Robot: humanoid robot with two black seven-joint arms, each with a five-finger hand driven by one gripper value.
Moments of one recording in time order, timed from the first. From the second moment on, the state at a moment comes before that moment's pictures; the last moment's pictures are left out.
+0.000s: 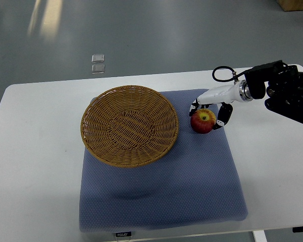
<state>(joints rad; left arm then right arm) -0.01 0.00 -0.09 -0.10 0.07 -0.05 -0.04 1.20 -0.46 -0.05 0.91 -1.50 0.32 0.34</state>
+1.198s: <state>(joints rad) -0.01 0.00 -0.09 -0.10 0.07 -0.05 -0.04 1.42 -0.11 -0.05 0.87 -1.50 0.35 0.34</state>
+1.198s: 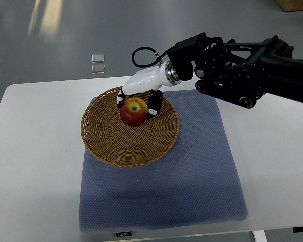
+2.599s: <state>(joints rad) -0.01 0.00 -0.09 -0.10 0.07 -0.05 -0.04 1.35 -0.21 0.02 0.80 -1.48 0.25 0.34</state>
